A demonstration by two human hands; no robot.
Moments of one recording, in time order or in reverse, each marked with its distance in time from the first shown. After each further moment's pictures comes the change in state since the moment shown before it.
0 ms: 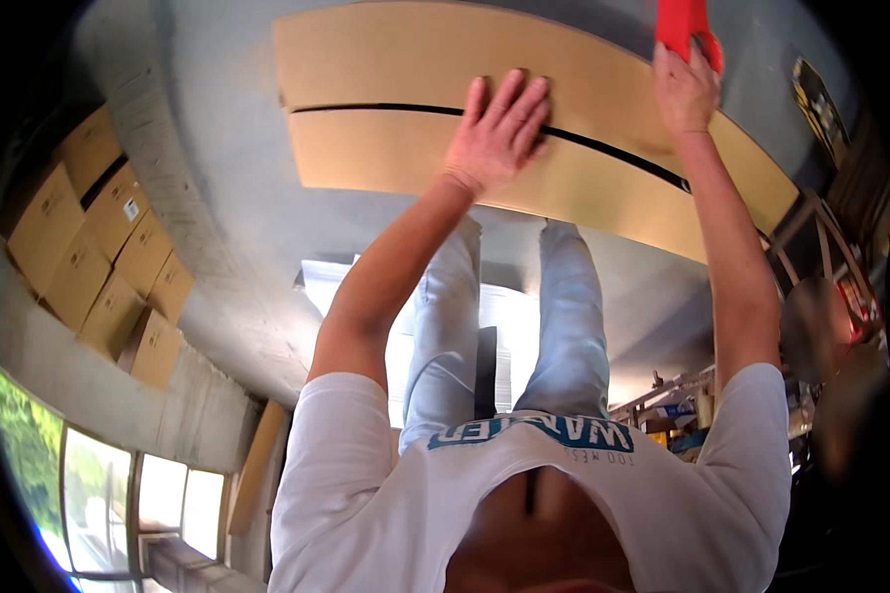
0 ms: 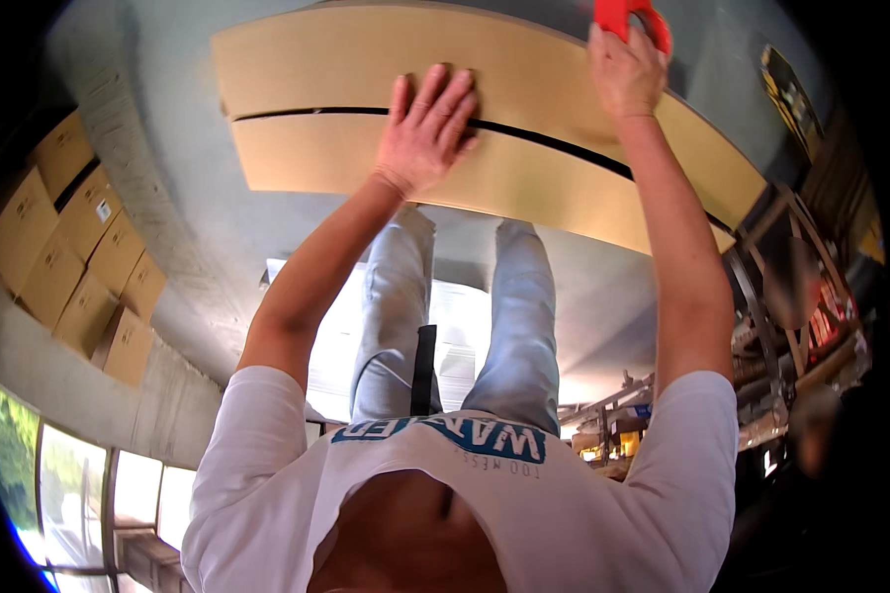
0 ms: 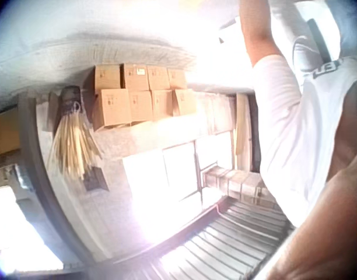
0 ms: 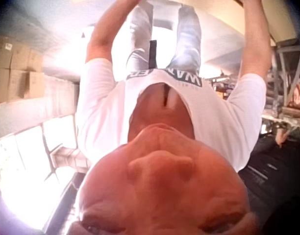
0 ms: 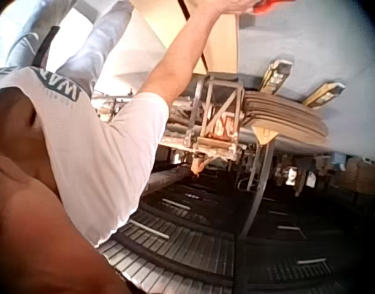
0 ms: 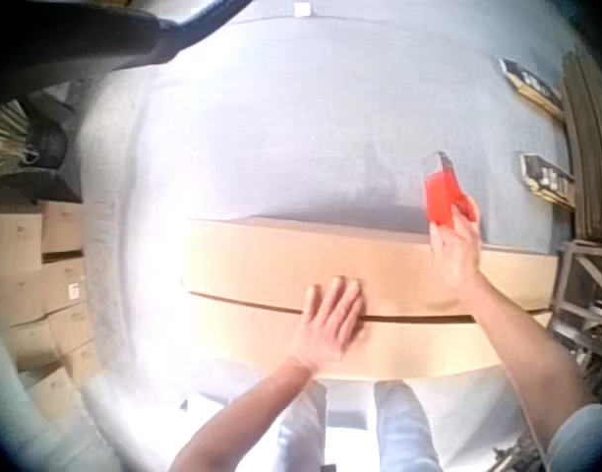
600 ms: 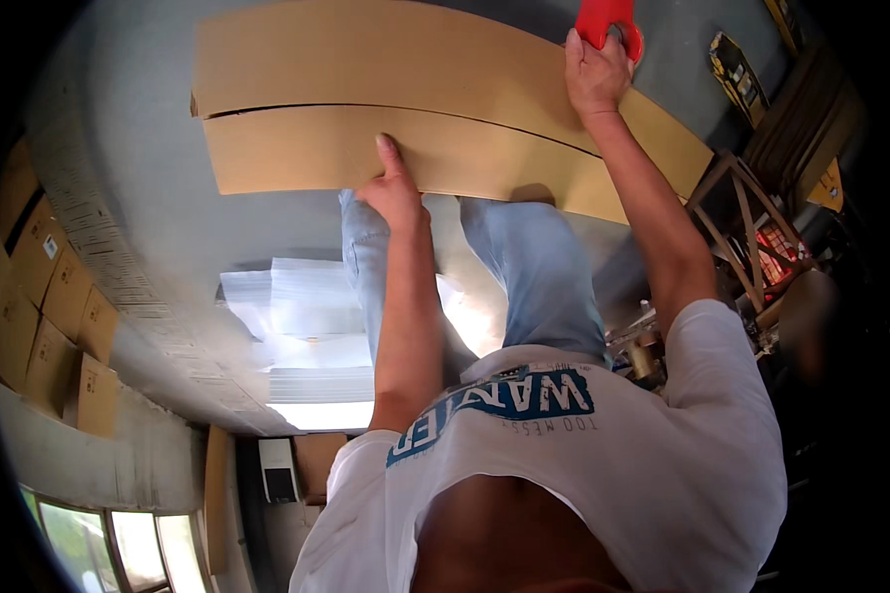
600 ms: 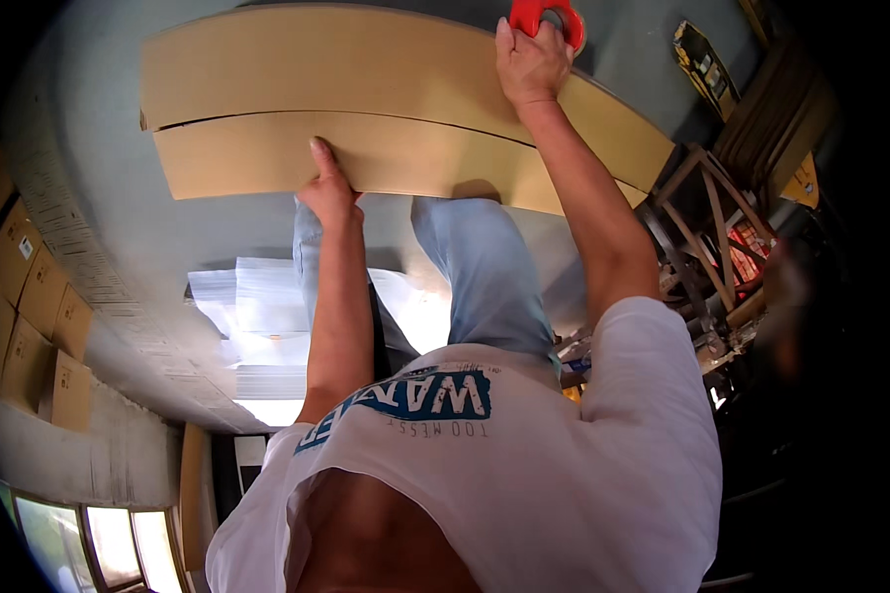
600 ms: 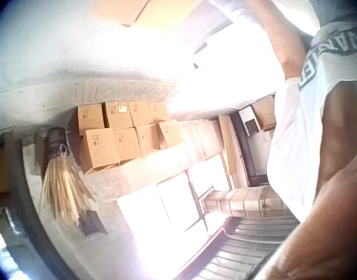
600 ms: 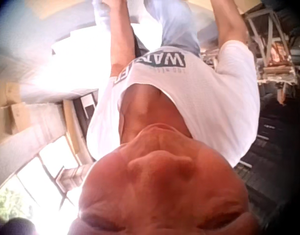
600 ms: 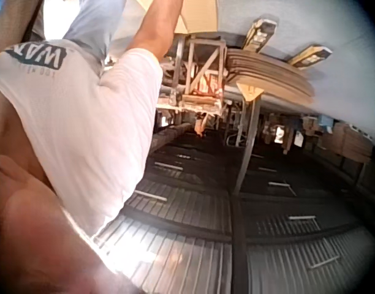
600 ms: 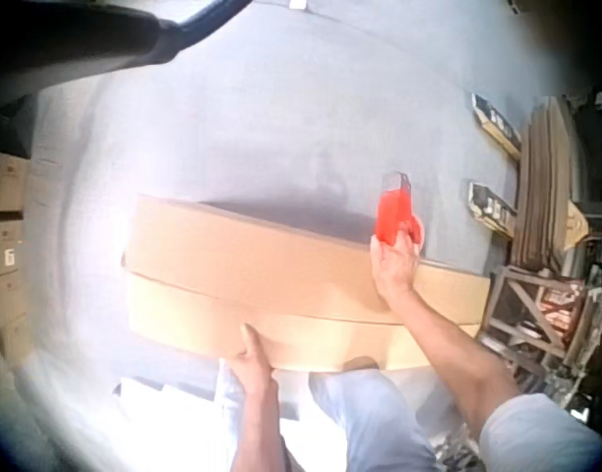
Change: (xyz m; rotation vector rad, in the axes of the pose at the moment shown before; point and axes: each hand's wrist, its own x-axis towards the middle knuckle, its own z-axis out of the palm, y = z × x) left_hand -0.043 0.066 0.007 -1.447 0.728 -1.710; right_hand -0.008 -0.018 -0.003 0.053 -0.143 0.103
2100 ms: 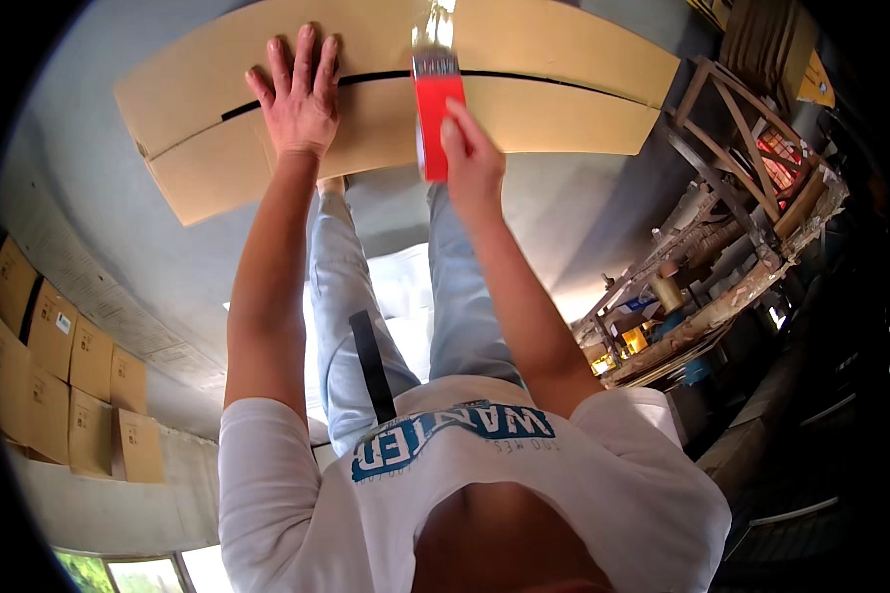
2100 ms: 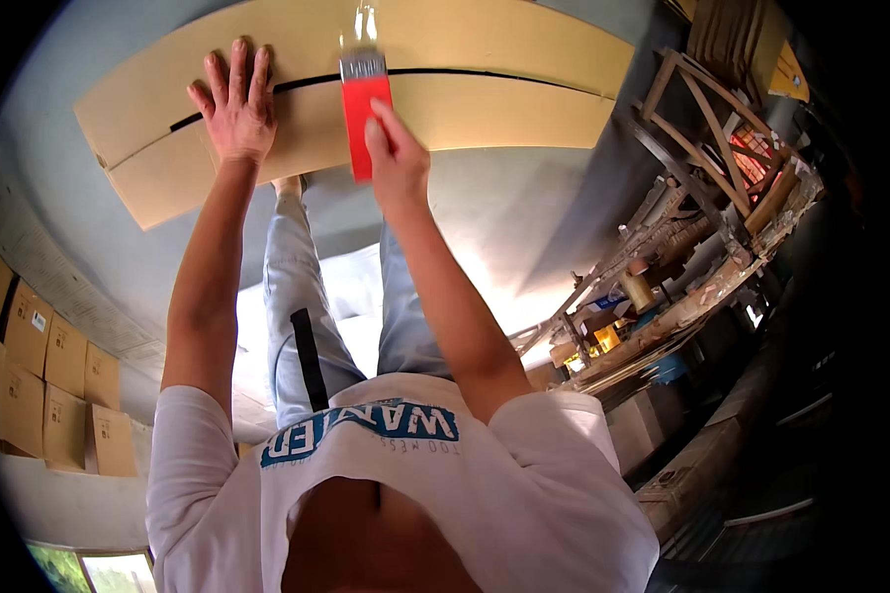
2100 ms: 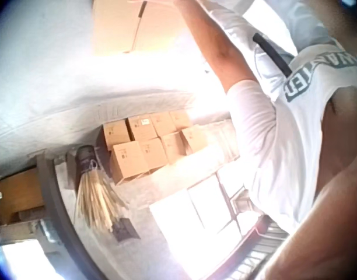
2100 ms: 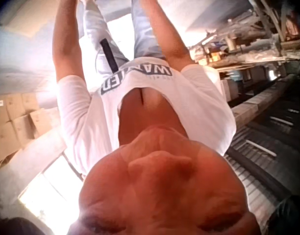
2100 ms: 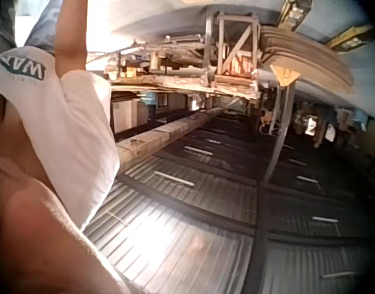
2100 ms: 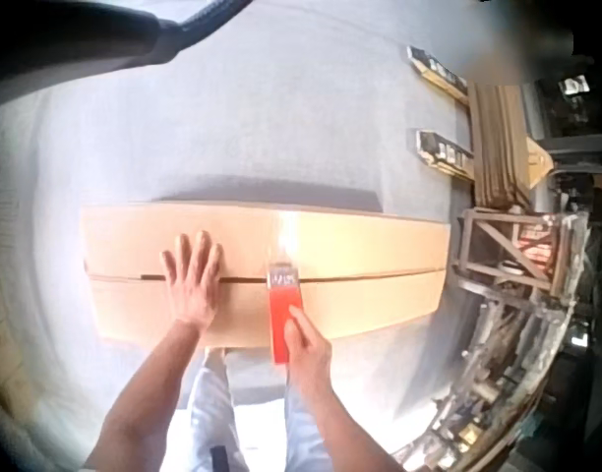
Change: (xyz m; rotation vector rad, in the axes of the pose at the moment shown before) left_hand 0.087 0.053 0.030 1.485 -0.437 1.625; right_hand -0.136 -0.182 -0.127 1.115 -0.126 1.206
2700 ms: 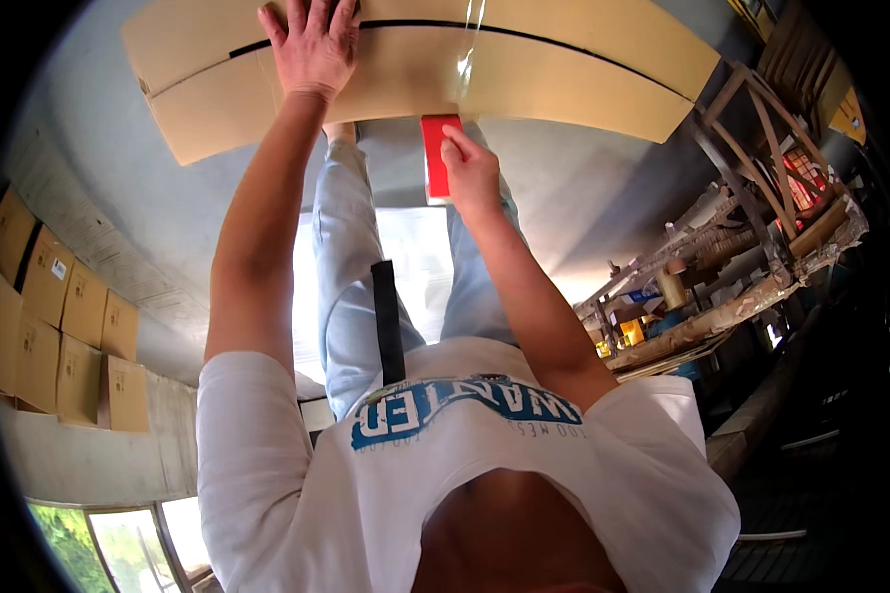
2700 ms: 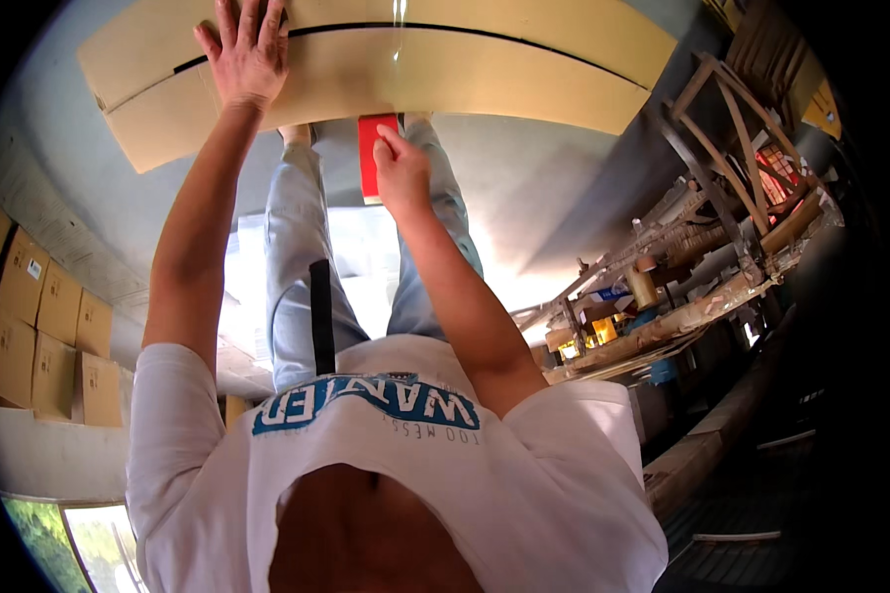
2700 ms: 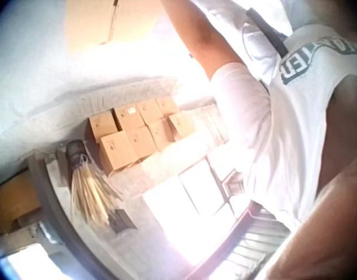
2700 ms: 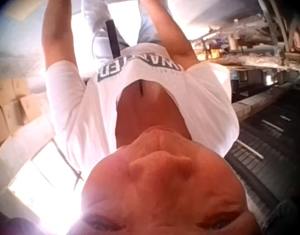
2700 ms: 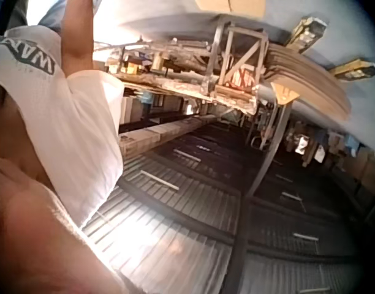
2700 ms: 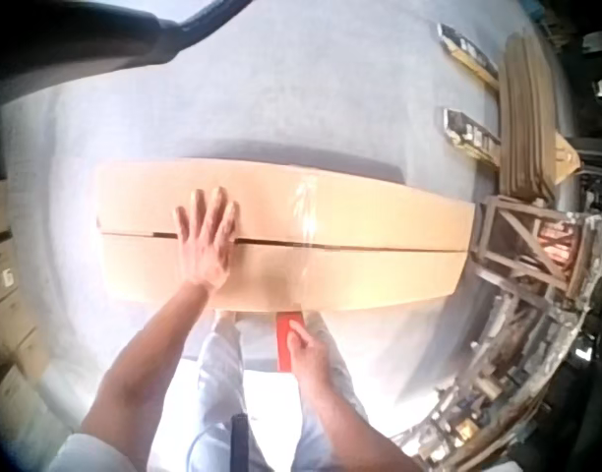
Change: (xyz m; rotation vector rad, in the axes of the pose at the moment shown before) left_hand 0.012 0.014 -0.029 0.006 -0.059 0.017; right_hand -0.041 0.087 -0.022 -0.220 -0.119 0.193
